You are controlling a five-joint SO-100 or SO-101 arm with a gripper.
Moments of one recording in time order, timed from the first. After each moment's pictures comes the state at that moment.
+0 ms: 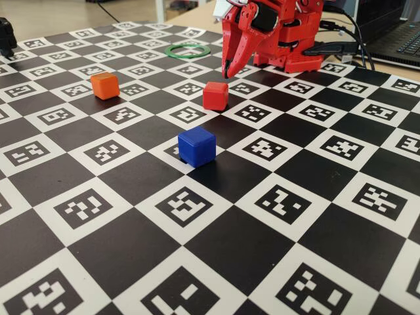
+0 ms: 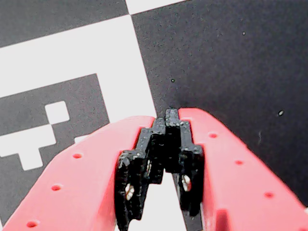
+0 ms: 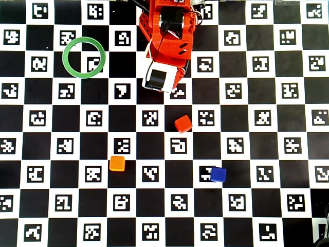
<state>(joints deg) 5.6 189.7 179.3 73.8 -79.8</state>
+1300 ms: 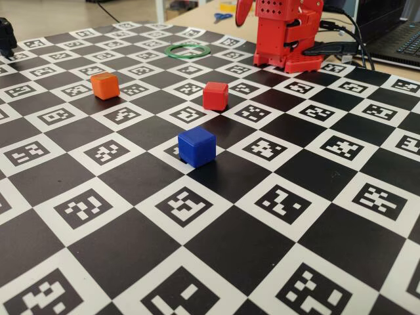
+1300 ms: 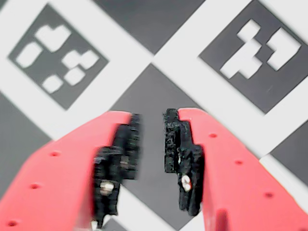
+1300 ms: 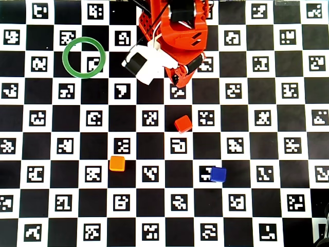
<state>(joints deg) -5.4 148.3 129.6 85.1 -30.8</state>
